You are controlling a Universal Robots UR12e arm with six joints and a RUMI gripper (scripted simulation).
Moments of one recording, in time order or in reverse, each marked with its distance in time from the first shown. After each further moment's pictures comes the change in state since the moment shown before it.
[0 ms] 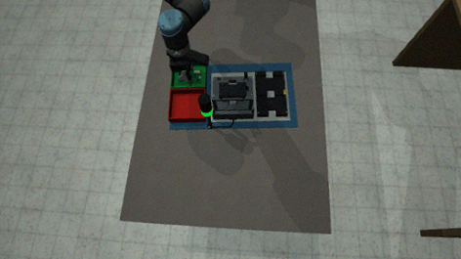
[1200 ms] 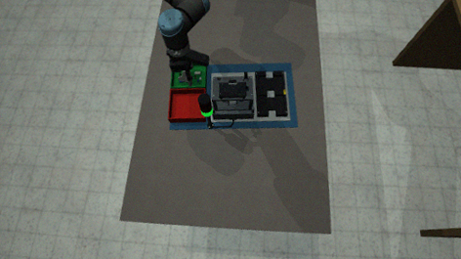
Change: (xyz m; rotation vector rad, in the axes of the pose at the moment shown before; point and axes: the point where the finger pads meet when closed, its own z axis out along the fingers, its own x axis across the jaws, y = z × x) arm 0.000 0.000 0.000 0.000 0.000 0.000
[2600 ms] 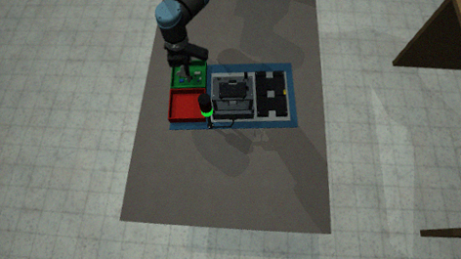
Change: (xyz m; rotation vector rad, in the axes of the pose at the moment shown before) arm 0.000 0.000 -0.040 0.000 0.000 0.000
